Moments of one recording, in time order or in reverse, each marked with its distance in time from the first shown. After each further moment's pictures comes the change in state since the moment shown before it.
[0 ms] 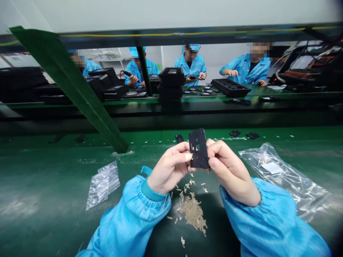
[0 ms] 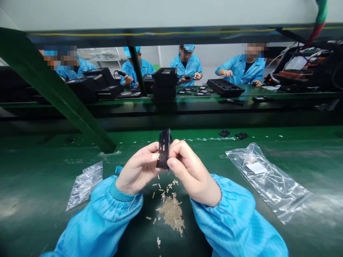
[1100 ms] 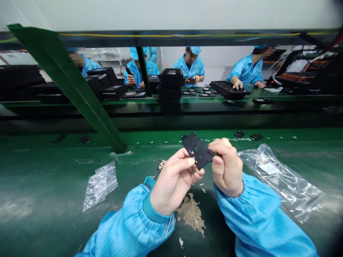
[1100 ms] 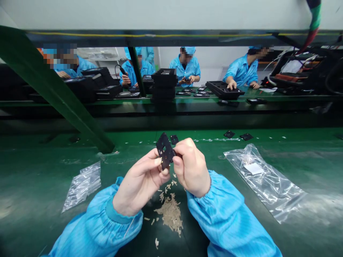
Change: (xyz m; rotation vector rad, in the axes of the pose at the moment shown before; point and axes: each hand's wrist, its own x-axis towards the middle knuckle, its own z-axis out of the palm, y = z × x) left_hand -0.015 -0.013 0.021 -0.157 0.132 -0.012; right_hand 0.002 0.025 -0.001 -0.608 0.274 -0.429
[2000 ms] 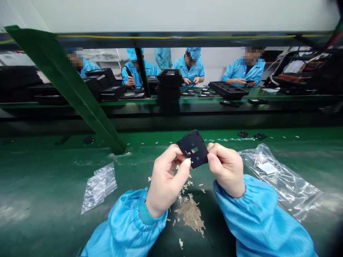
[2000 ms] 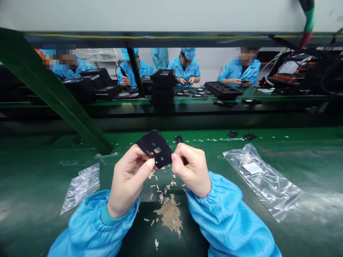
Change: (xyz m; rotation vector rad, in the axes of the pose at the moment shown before) left_hand -0.006 0.007 -0.013 0.849 0.004 0.735; right_hand 0.005 -0.005 -0.003 0.250 -0.053 0.274
